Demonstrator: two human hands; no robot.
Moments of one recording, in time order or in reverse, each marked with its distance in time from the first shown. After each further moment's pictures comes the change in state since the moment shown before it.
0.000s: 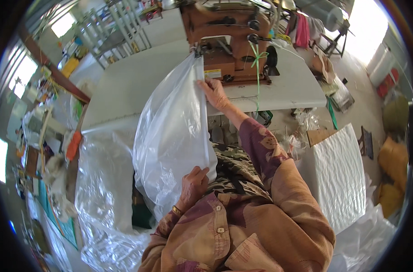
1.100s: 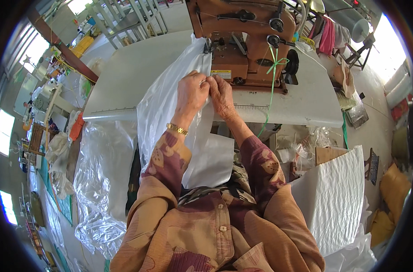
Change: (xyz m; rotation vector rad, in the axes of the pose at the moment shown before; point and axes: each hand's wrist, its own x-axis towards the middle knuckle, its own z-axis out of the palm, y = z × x) left_hand 0.282 -0.043 -0.015 0.192 0.331 0.097; right_hand 0.004 -0.007 -0.003 -0.065 0.134 -0.078
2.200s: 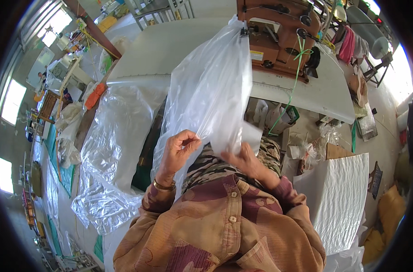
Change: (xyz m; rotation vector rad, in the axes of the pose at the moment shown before) left_hand -0.230 0.057 -0.172 -0.650 -0.209 -0.528; right_hand -0.232 -0.085 -0.032 0.013 -0.593 0.105
